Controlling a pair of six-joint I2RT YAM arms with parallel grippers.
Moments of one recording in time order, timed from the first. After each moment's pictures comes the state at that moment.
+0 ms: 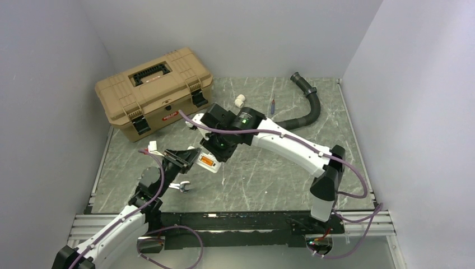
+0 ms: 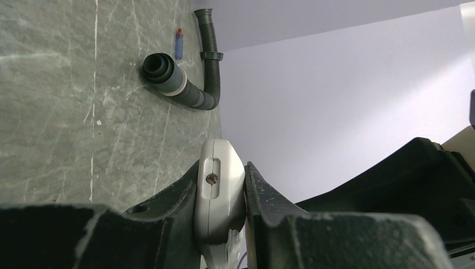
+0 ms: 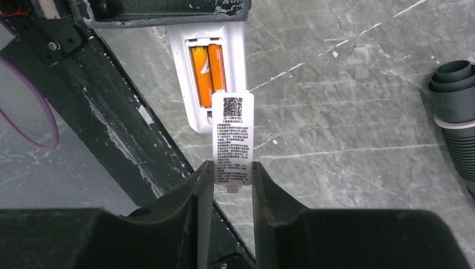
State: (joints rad) left arm -0.50 0.53 0.02 0.54 0.00 -1.36; right arm 1.07 1.79 1.88 -1.15 -0.06 0.02
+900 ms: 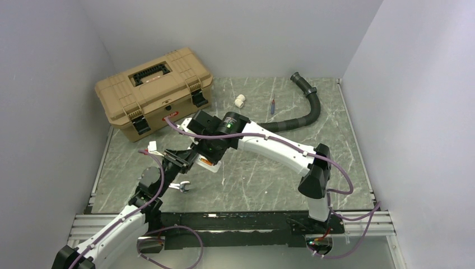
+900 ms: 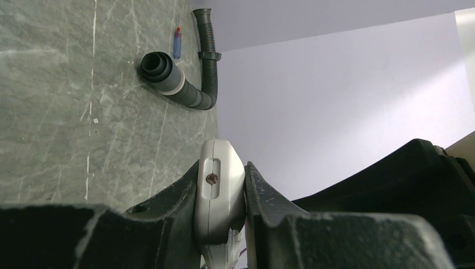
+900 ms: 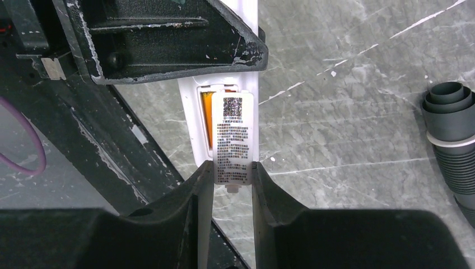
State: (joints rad) left arm -0.50 0.53 0.02 0.54 -0.01 -1.38; right arm 1.13 1.92 1.99 -1.16 0.03 0.03
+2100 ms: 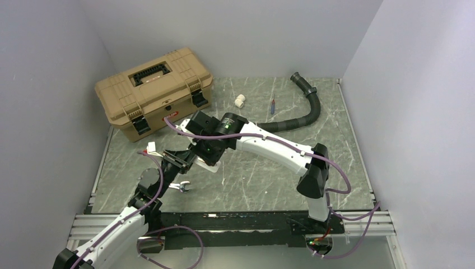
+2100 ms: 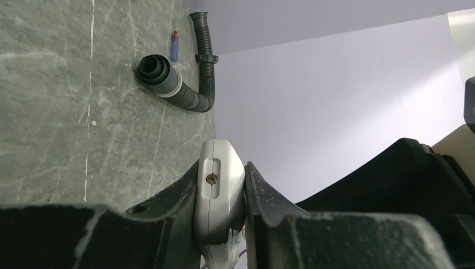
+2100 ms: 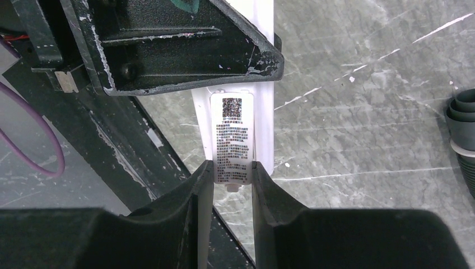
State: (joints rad) left arm -0.50 0.49 0.01 0.53 -0.02 -1.38; right arm 1.13 1.93 1.99 -1.14 -0.02 0.07
